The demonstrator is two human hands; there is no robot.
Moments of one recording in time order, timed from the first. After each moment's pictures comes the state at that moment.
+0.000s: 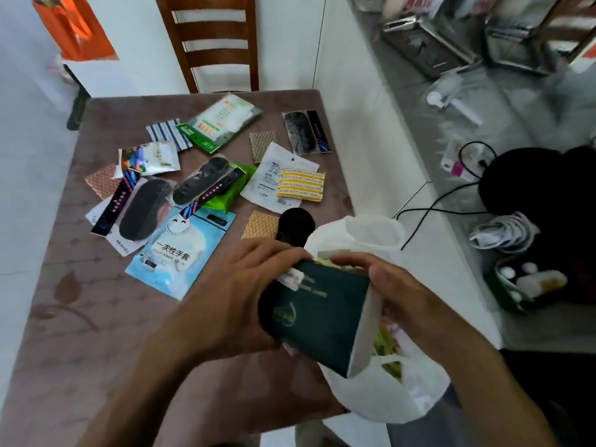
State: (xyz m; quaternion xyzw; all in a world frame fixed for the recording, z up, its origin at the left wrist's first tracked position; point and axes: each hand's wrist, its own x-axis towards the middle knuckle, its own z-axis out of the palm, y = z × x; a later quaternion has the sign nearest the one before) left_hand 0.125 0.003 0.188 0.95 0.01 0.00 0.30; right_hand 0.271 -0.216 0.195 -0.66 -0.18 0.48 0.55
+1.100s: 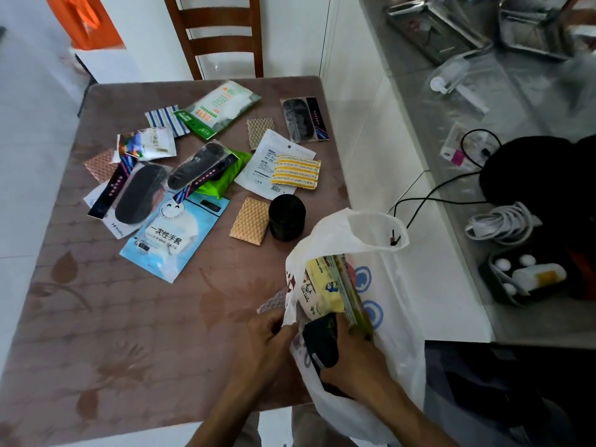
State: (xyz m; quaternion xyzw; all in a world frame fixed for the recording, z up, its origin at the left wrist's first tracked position) left_hand 0.114 -0.128 0.075 0.70 0.38 0.05 0.60; right_hand 0.209 -0.268 0.028 -0.90 -0.24 0.36 0.04
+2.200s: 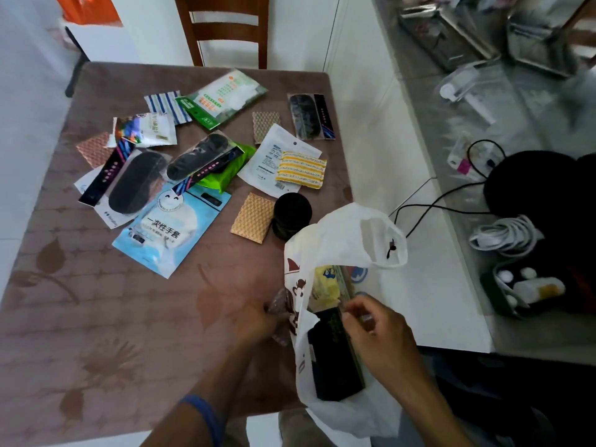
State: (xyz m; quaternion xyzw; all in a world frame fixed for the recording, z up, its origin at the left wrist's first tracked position) left_hand 0.132 -0.067 -0.041 0.69 0.48 -0.13 0.54; right_hand 0.237 -0.252 0.111 -0.90 -0.20 0.26 0.28
